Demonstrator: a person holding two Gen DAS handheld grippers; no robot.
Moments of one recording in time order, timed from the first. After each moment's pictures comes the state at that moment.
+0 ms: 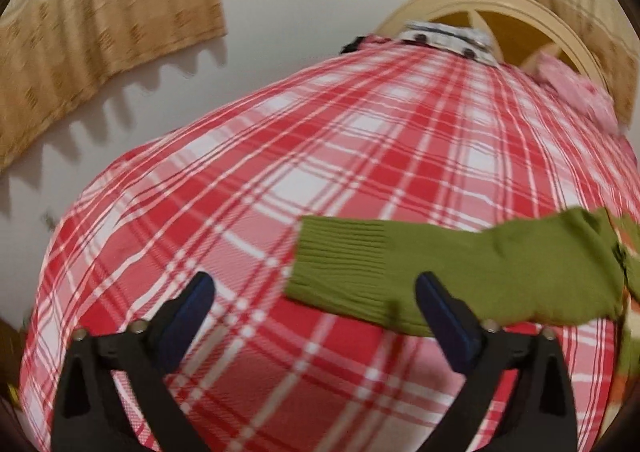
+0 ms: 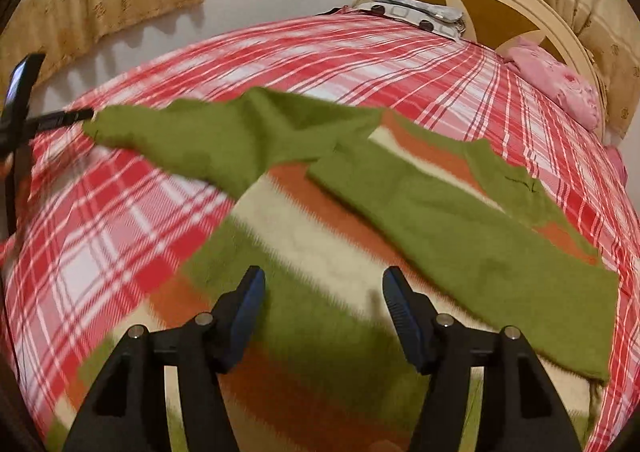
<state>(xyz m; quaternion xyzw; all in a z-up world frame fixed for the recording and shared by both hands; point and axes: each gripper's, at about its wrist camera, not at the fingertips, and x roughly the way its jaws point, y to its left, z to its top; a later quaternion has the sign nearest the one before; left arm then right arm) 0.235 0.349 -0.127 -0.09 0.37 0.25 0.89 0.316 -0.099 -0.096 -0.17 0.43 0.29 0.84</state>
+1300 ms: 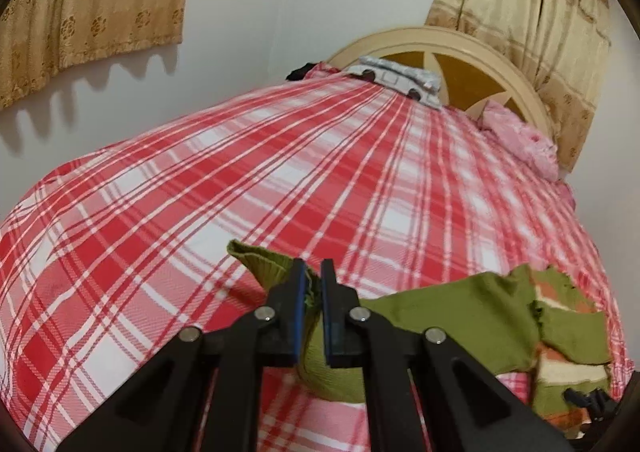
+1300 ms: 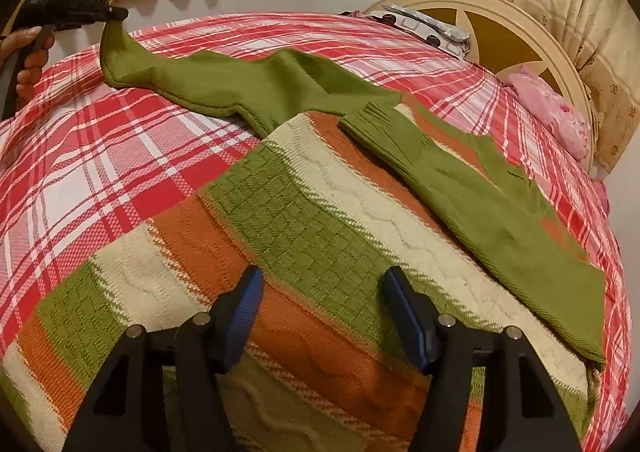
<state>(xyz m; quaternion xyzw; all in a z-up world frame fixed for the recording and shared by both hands) 0.265 0.335 -0.083 -0.16 0.31 0.13 0.93 0.270 -0.090 -0.127 -0.24 0.39 0.27 0.85</state>
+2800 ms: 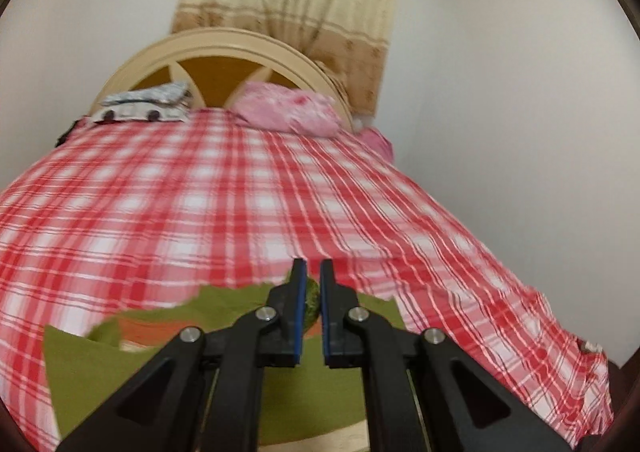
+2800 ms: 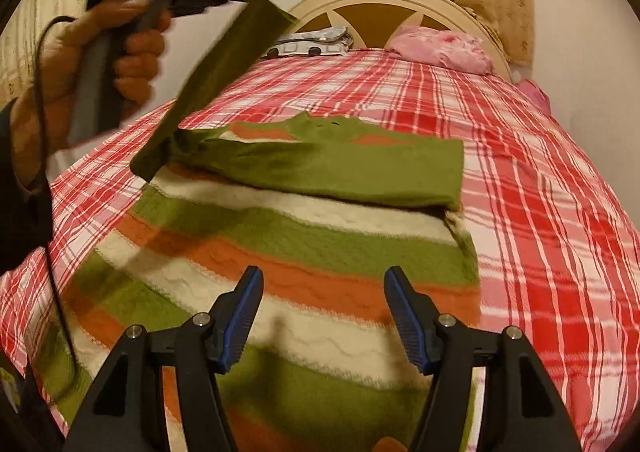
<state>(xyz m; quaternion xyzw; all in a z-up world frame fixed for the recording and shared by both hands) 0.360 -0.108 -0.001 -0.05 0.27 -0.20 0.94 0.223 -0.329 -0.067 -0.03 0.38 0.18 0.91</state>
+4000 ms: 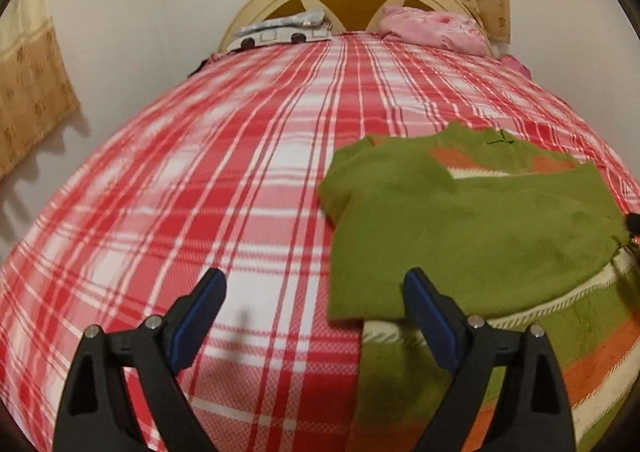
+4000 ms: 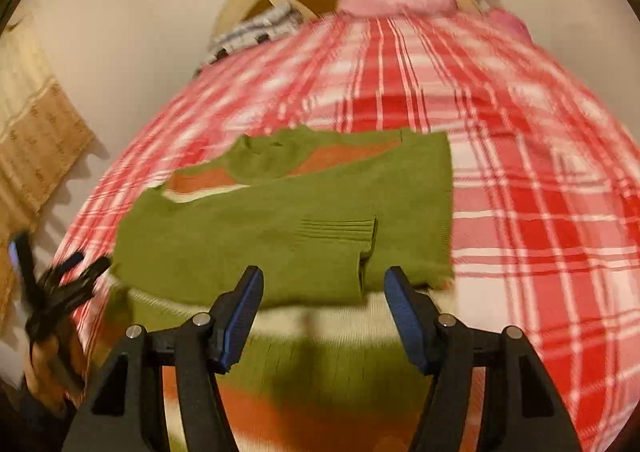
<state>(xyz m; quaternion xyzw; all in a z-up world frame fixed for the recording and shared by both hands) 0.311 0.057 -0.126 0.02 0.38 0.05 0.92 0.370 -0.356 -0.080 0.10 0.46 0.13 0.87</state>
